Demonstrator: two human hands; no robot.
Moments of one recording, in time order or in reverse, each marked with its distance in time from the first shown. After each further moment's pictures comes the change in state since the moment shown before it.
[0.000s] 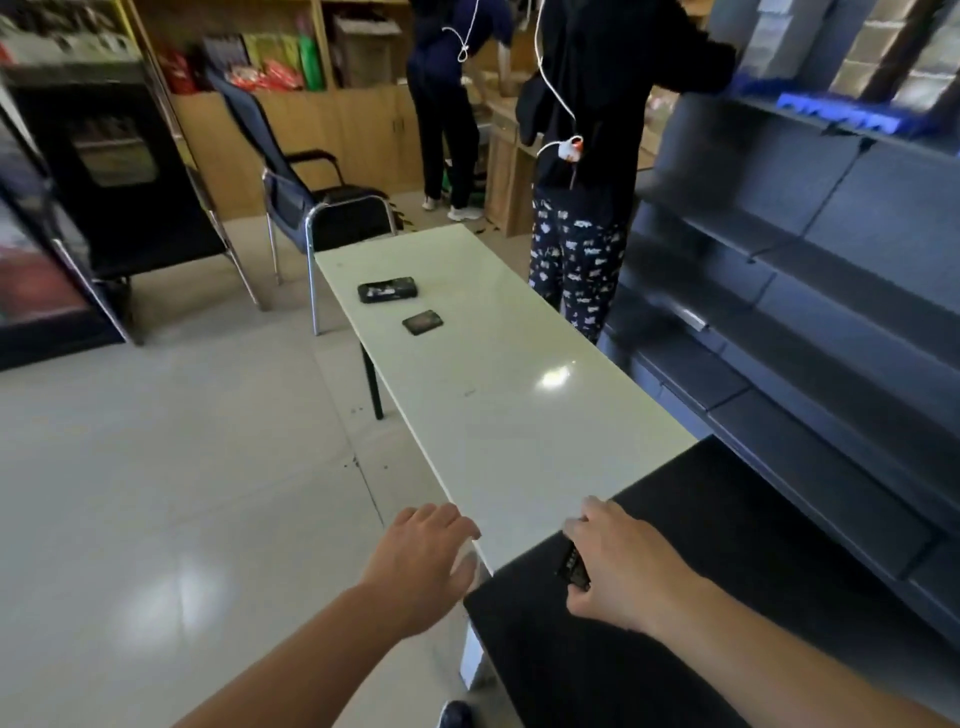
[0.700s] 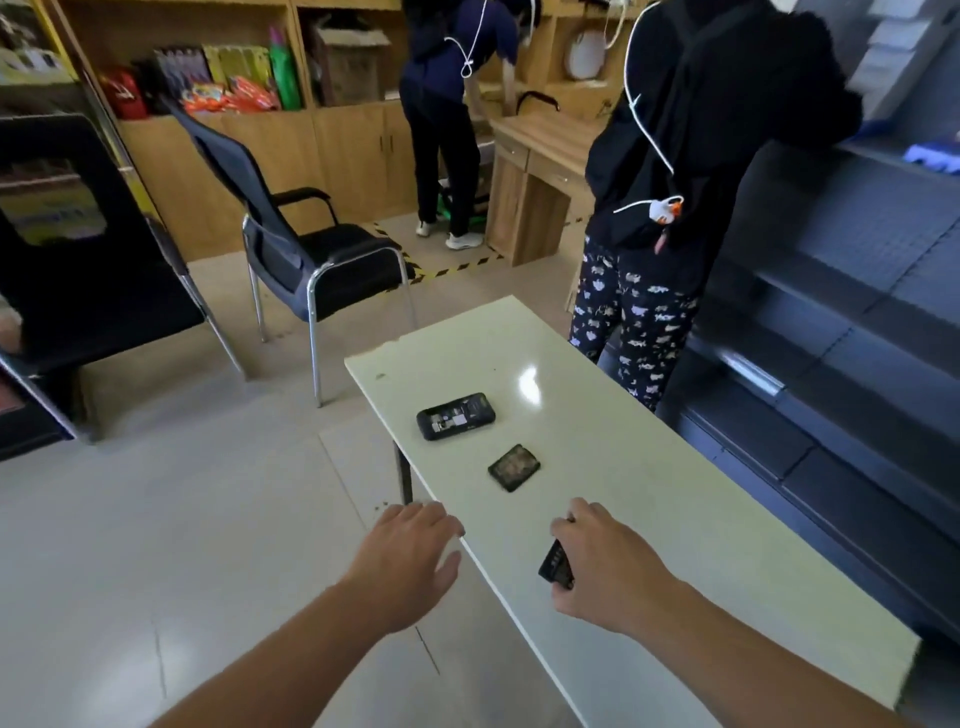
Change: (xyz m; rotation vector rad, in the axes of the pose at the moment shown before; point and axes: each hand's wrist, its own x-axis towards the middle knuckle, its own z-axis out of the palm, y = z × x) left_hand 0.269 -0.375 -0.152 0.054 -0.030 0.093; right_hand 0.422 -0.108 -0.153 0.038 0.017 0.104
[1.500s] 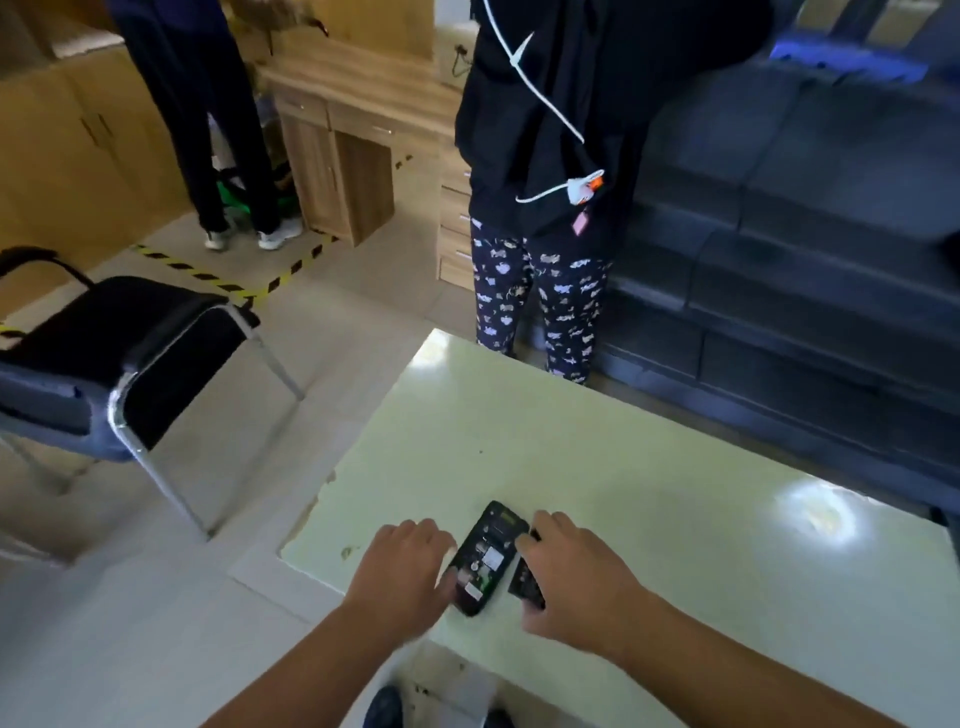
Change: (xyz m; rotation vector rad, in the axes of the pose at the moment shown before) left_hand 0.306 -0.228 -0.042 0.038 -0.203 0.435; right_hand 0.294 -0.054 -0.067 0.190 -0.104 0.354
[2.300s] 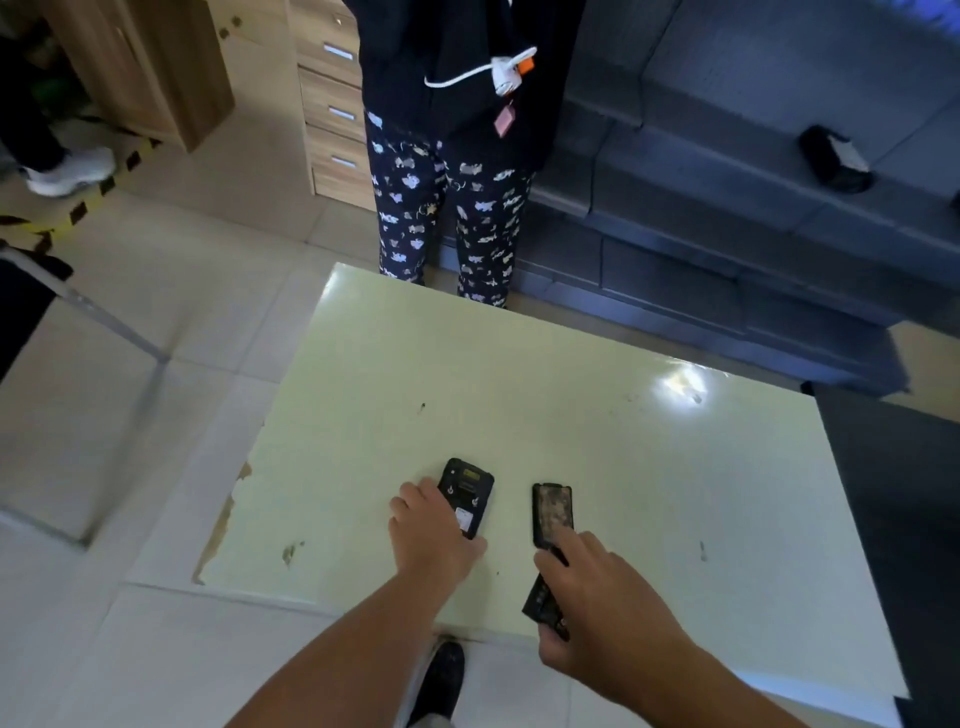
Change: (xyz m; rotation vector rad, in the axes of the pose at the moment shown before) left_hand 0.091 0.021 0.110 -0.164 -0.189 -0.326; right_hand -0.036 -0.031 0.025 0.098 -0.123 0.311
